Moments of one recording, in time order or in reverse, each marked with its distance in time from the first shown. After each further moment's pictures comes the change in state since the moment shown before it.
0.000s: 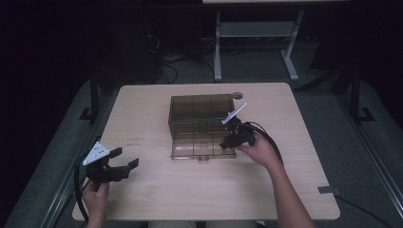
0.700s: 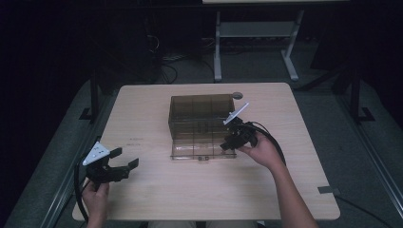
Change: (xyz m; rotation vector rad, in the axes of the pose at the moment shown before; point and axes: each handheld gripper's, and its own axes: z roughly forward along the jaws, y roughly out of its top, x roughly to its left) left arm 0.000 0.000 0.000 0.001 -0.001 0.006; right arm 0.008 -0.001 -0.013 -0.013 -0.003 -0.017
